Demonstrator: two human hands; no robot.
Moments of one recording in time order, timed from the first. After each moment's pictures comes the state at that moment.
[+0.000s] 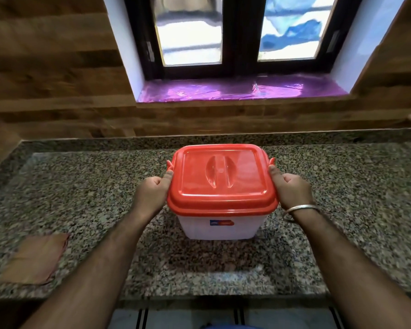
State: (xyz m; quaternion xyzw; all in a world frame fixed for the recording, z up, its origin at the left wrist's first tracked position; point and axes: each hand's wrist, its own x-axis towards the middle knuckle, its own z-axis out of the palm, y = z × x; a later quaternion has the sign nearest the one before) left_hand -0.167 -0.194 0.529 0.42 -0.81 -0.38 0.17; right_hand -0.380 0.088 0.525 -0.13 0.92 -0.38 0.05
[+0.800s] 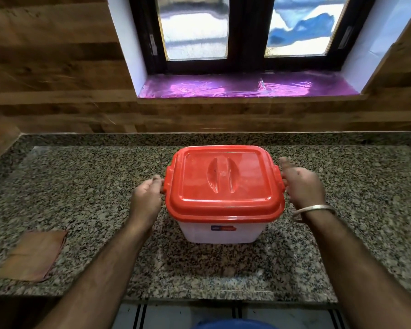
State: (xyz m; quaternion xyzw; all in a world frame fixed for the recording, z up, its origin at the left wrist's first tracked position) left_hand -0.154 -0.177 0.522 0.45 -0.66 -0.55 0.23; right_hand -0.380 0.084 0.551 -0.07 0.86 -0.49 0.10
